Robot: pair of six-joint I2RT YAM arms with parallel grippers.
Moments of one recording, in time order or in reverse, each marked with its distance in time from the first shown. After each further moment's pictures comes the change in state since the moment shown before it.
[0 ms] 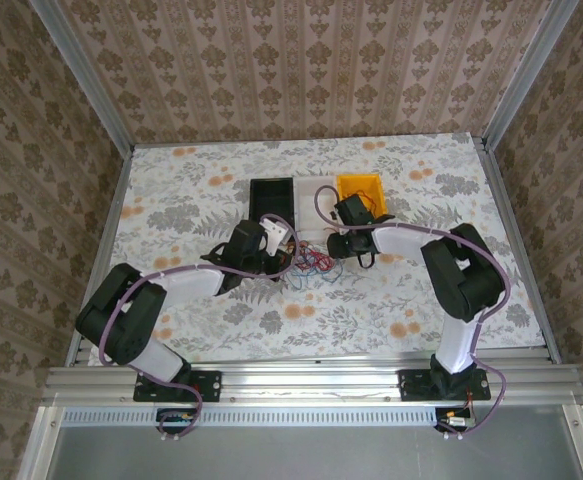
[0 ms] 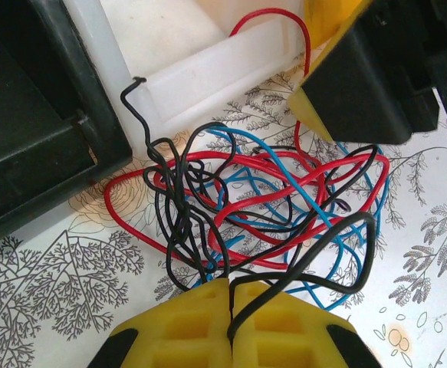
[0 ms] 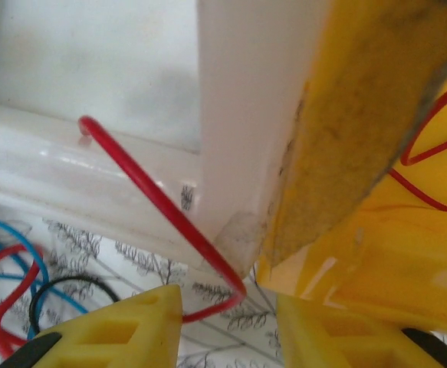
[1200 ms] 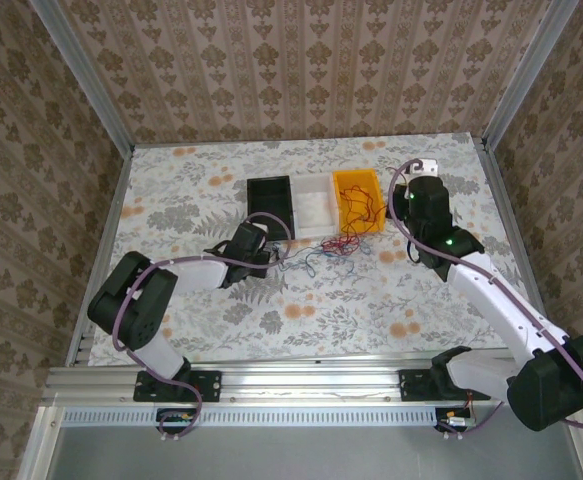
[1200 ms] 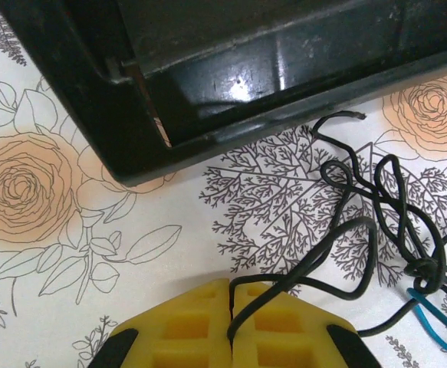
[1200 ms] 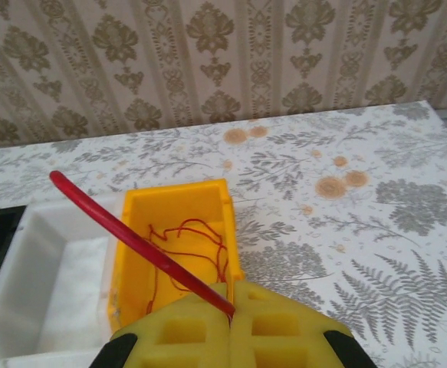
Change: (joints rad) left arm 0.045 0.092 0.044 -0.196 -0.425 -0.120; right arm -0.139 -0.706 -0.150 0.101 0.333 -0.032
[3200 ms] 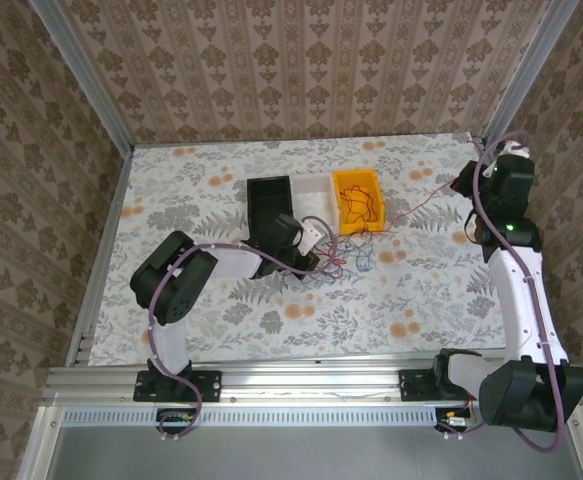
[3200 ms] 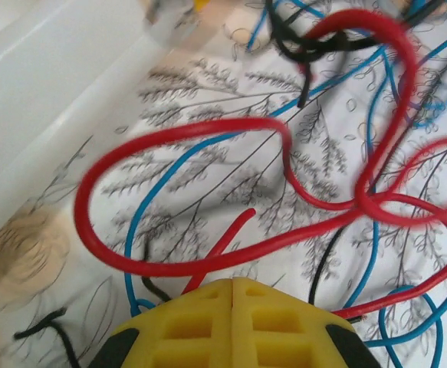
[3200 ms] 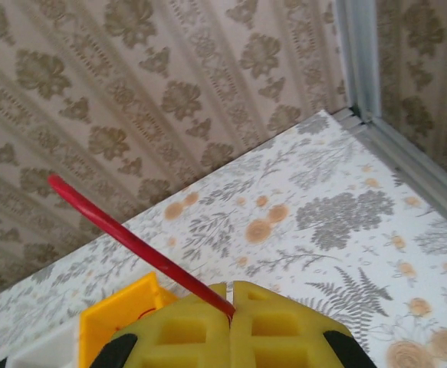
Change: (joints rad) left arm -0.137 0.251 0.209 0.188 0.425 0.301; right arm -0.522 -0.023 0.146 -0.105 -0.313 0.187
